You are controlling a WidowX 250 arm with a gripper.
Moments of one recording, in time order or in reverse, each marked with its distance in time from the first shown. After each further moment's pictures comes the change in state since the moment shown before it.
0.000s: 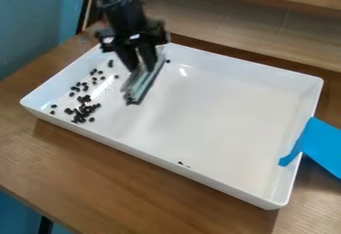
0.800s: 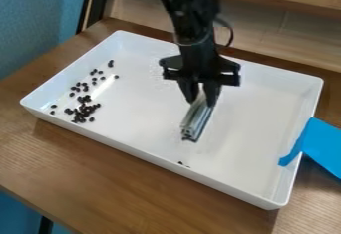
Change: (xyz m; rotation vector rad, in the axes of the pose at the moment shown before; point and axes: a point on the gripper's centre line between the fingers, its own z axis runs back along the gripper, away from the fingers) arm -0.035 -0.086 -0.040 0.089 -0.037 -0.137
